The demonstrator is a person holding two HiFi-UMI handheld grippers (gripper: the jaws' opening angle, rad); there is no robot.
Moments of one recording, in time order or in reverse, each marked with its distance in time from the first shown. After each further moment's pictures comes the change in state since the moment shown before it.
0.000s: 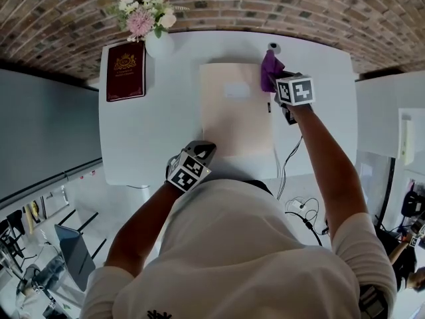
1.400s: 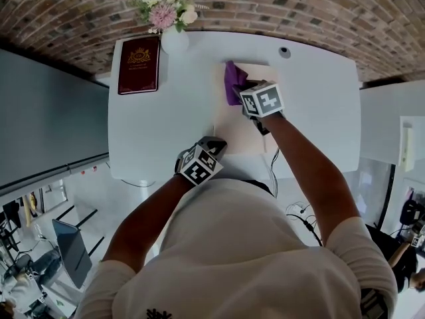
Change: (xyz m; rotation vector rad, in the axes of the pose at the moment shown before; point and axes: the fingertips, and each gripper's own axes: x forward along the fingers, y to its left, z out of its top) left arm -0.004 0.001 -0.004 0.055 0.010 -0.009; right arm 0.023 0.182 0.013 -0.100 0.022 0.223
